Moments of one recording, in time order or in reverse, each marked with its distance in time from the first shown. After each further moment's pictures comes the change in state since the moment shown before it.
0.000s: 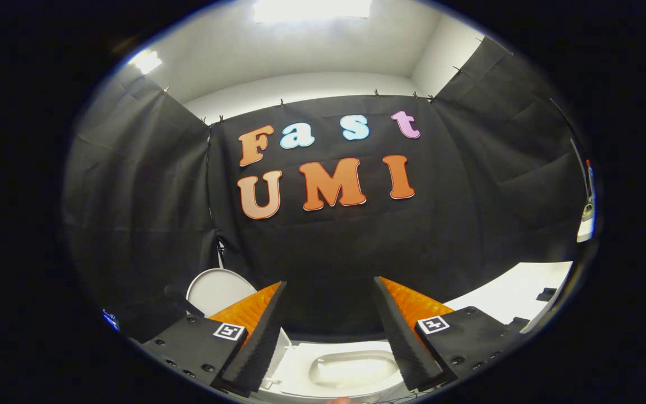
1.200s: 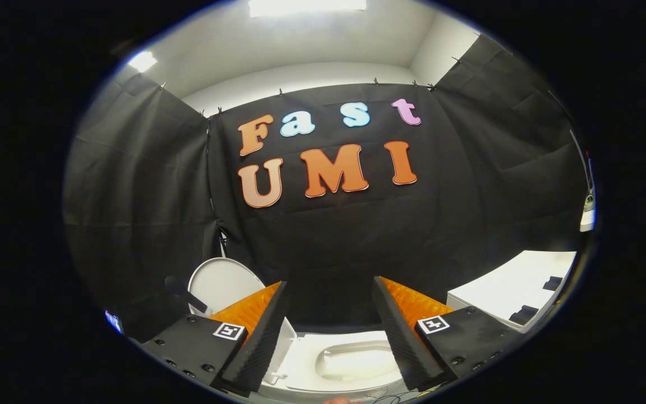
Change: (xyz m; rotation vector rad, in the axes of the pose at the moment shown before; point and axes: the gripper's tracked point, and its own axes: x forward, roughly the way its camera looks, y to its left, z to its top) arm 0.002 0.010 -0.024 0.030 0.057 0.001
